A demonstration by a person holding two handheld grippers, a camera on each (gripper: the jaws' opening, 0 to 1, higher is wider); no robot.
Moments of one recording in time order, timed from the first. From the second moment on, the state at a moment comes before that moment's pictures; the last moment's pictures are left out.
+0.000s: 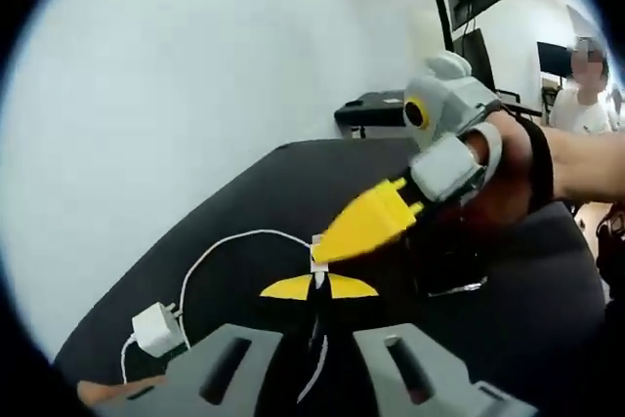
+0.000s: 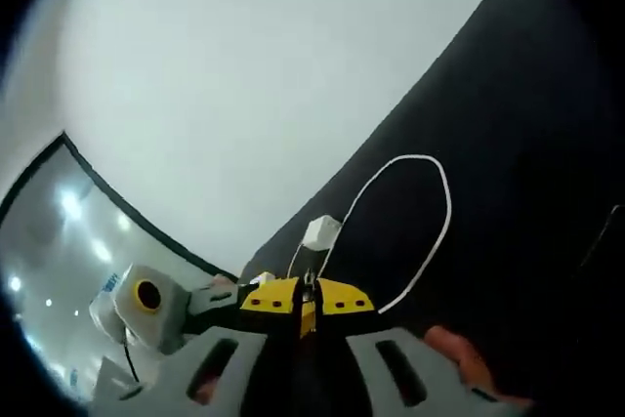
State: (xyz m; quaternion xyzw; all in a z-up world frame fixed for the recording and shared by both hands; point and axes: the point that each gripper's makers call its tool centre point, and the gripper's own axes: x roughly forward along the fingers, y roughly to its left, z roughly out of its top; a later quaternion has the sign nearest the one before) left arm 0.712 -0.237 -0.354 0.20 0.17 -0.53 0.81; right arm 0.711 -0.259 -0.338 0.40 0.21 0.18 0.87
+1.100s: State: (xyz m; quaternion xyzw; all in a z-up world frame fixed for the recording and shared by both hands) left arm 0.607 -0.221 -0.400 0.43 0.32 -0.54 0.65; right arm 0.604 -0.430 -0.343 0.12 0.02 0.21 0.97
